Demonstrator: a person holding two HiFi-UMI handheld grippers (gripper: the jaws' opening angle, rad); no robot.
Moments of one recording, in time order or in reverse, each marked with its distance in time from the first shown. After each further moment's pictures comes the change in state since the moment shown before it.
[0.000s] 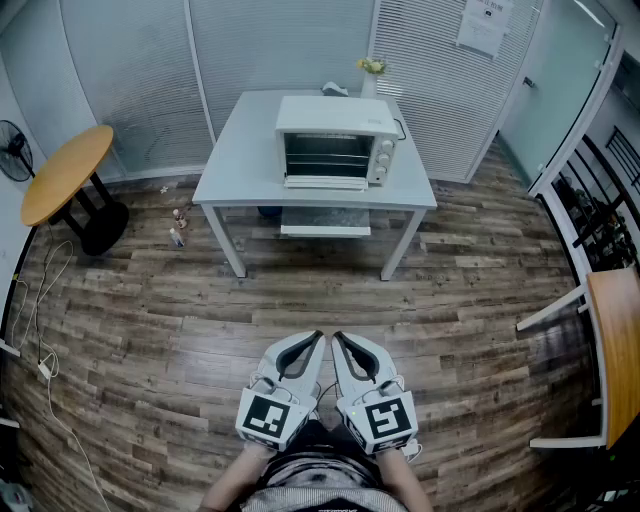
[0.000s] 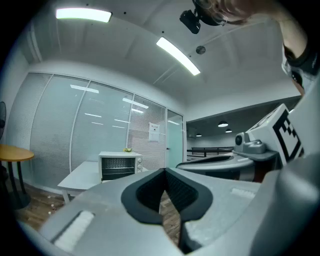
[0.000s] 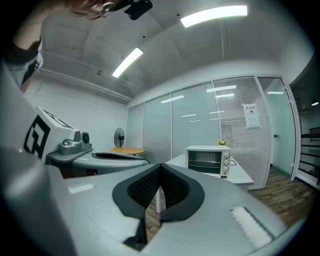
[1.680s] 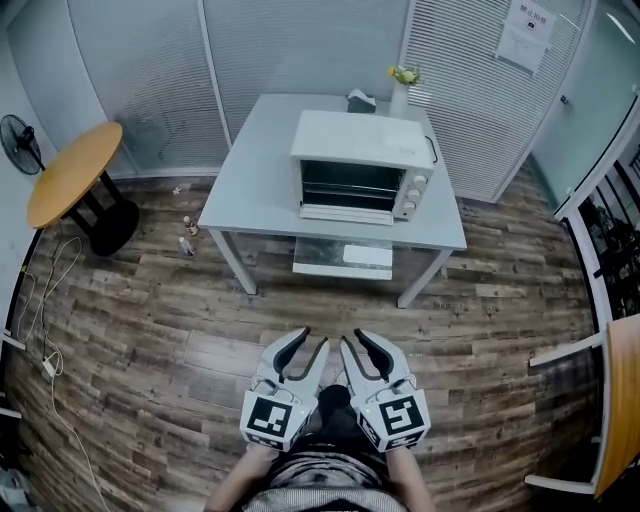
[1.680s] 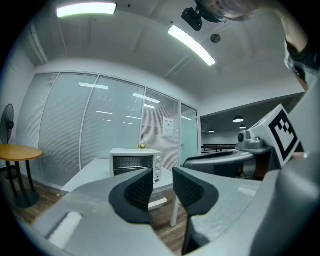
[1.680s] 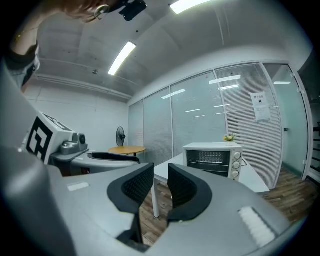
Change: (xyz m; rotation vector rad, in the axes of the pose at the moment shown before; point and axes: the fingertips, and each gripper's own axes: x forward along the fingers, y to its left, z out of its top) left arm 0.130 0.136 -0.009 -0.034 0.054 0.128; right arm 0.158 -0.108 0.005 0.029 0.040 0.072
